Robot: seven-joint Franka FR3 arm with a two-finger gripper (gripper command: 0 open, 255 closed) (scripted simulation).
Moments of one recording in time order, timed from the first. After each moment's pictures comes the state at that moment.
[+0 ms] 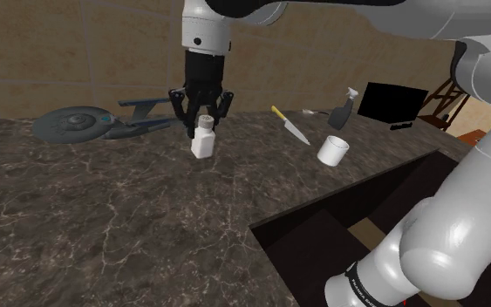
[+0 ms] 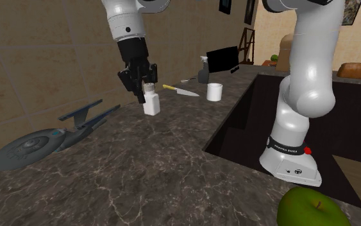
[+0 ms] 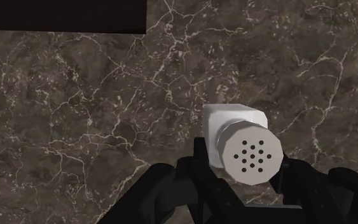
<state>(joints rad) 0.11 0.10 0.41 -1.73 0.07 1.64 0.60</state>
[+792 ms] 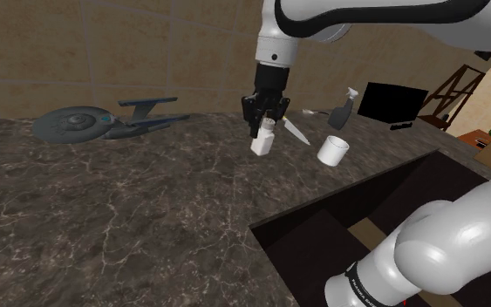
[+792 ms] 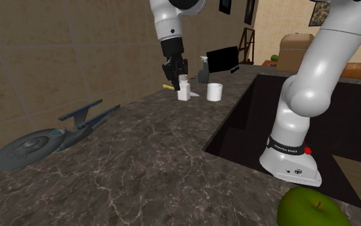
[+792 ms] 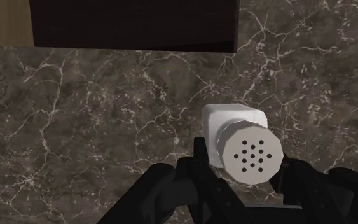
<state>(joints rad) -0.02 -0.22 0.26 -2.08 0.12 1.65 0.30</state>
